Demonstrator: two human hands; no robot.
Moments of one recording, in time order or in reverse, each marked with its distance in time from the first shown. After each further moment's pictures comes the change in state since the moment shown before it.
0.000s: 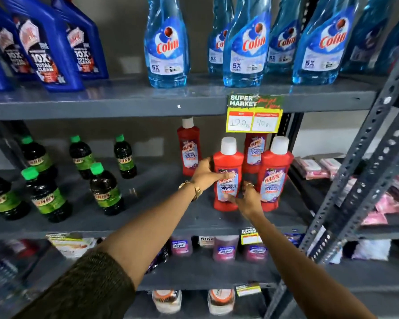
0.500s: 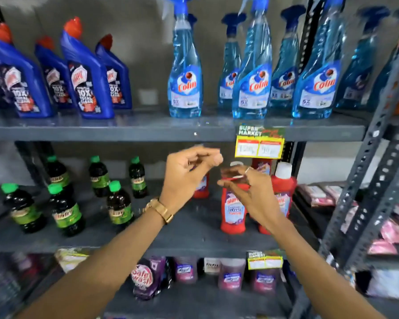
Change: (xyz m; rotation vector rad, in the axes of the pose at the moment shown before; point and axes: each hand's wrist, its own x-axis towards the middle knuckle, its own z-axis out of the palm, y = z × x) left_hand -0.125 0.128 -0.059 -0.101 0.324 0.581; right_hand -0.083 -0.142 -0.074 0.100 0.010 -0.725
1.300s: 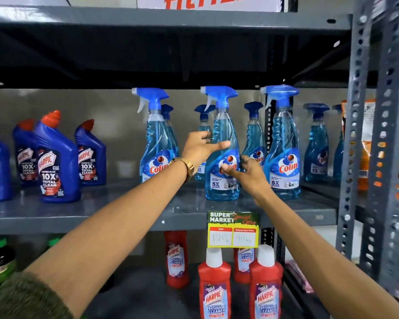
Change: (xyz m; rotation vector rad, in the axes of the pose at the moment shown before) left_hand 0.245 0.040 0.080 0.054 -0.131 -0.124; right_hand 0.197 0.015 -0.100 0.251 0.164 0.194
